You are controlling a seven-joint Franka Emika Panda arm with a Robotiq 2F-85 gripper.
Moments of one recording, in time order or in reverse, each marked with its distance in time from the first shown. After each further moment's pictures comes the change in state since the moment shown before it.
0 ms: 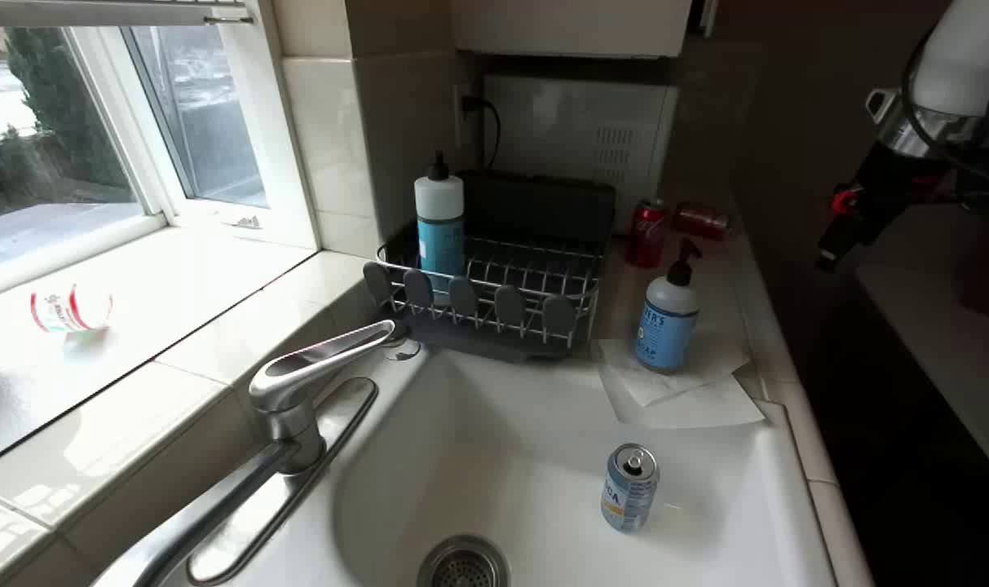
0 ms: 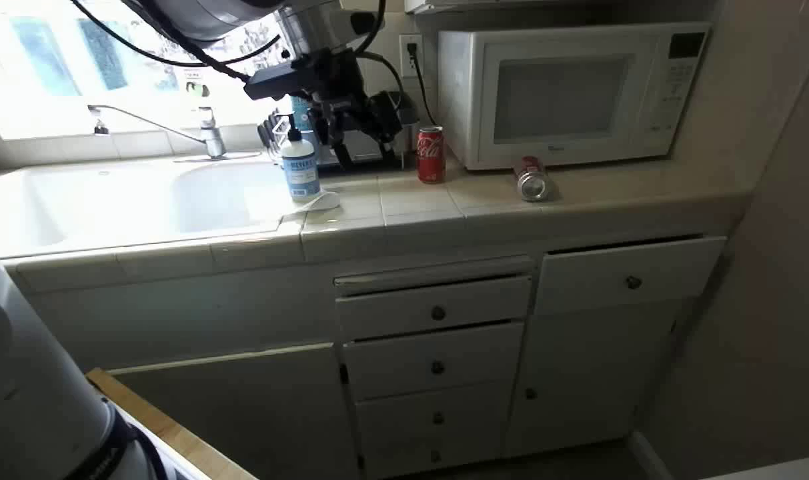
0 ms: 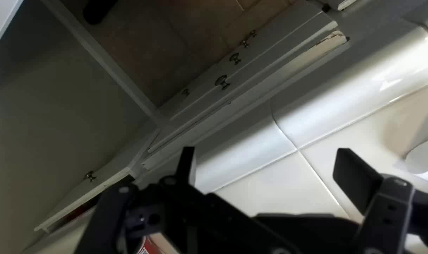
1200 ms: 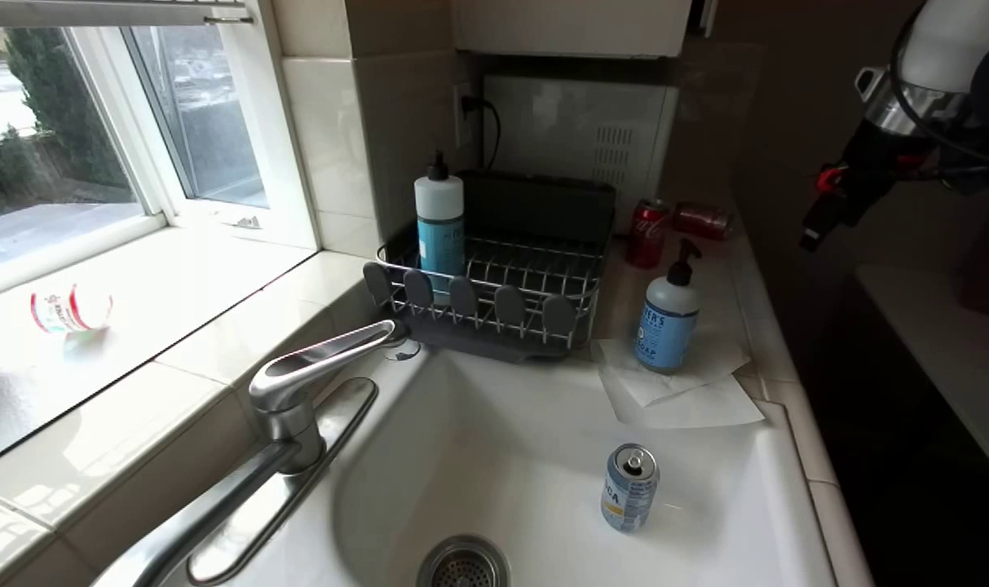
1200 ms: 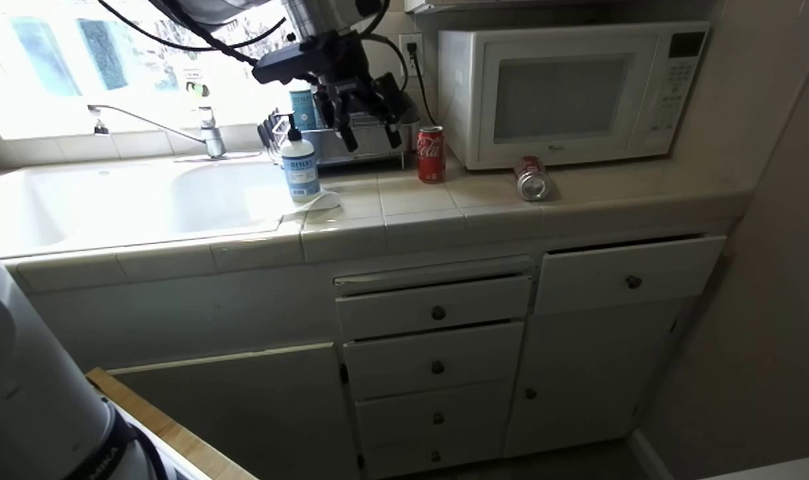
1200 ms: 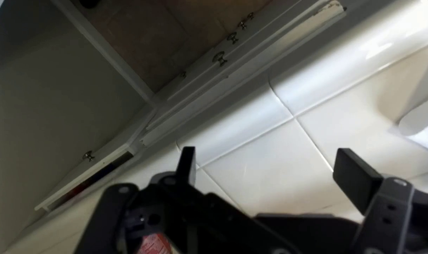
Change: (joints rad) arm 0.016 0.040 -0.003 0.080 0.011 0.000 0.000
